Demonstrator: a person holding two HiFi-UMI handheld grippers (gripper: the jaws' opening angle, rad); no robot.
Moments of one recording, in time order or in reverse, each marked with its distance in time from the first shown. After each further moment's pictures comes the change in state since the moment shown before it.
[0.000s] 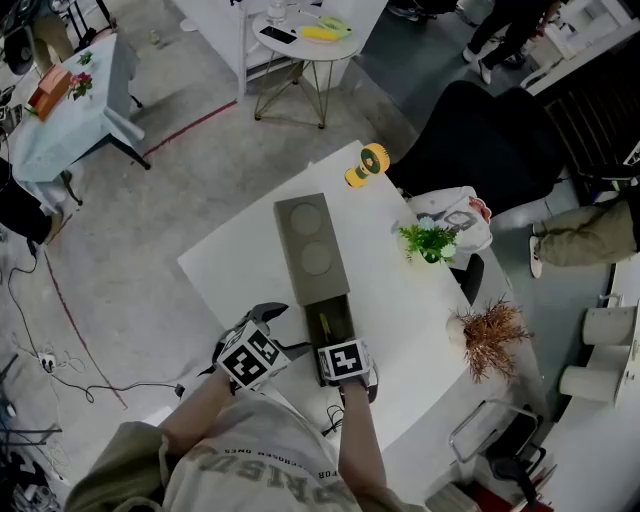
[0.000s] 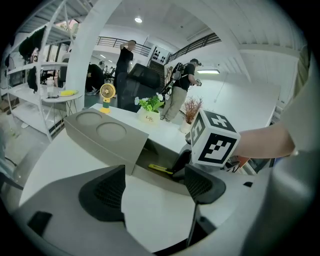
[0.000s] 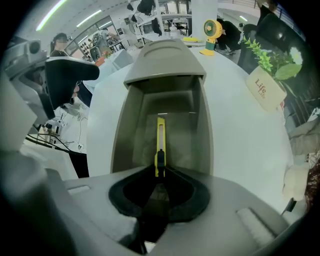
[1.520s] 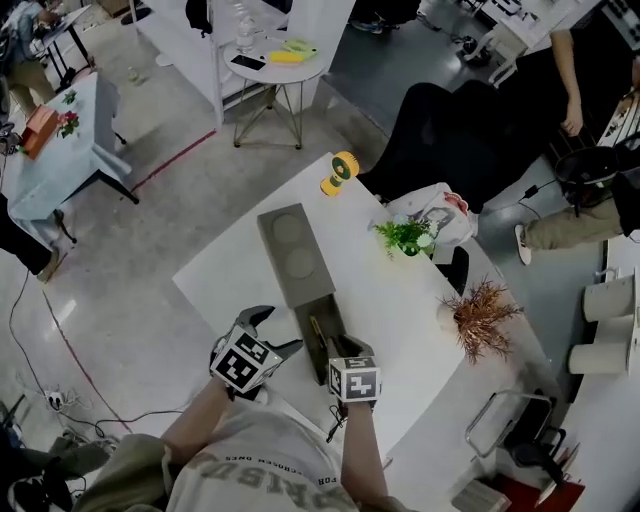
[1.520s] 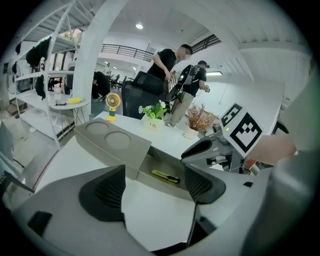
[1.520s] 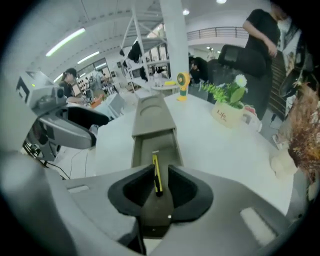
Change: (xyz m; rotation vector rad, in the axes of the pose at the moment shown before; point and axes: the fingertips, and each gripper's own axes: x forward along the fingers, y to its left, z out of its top) left arm -0.024 0.005 0.012 0.007 -0.053 0.093; right arm -0.077 -0.005 0.025 0.183 -0.467 -0.043
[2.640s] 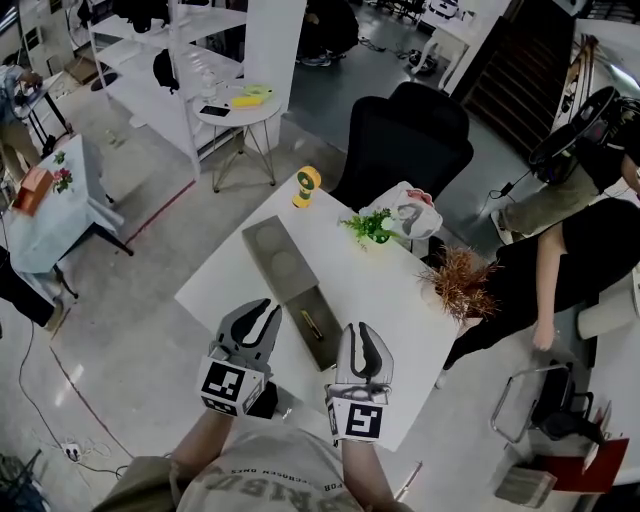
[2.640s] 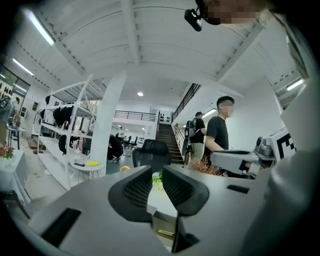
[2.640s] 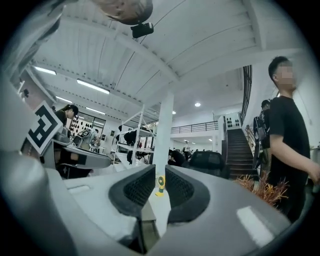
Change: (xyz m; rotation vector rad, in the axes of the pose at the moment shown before) left arm -0.137 -0.055 0.096 0.120 -0.707 0.199; right arm -0.232 0.046 0.083 -0.148 -1.051 -0.294
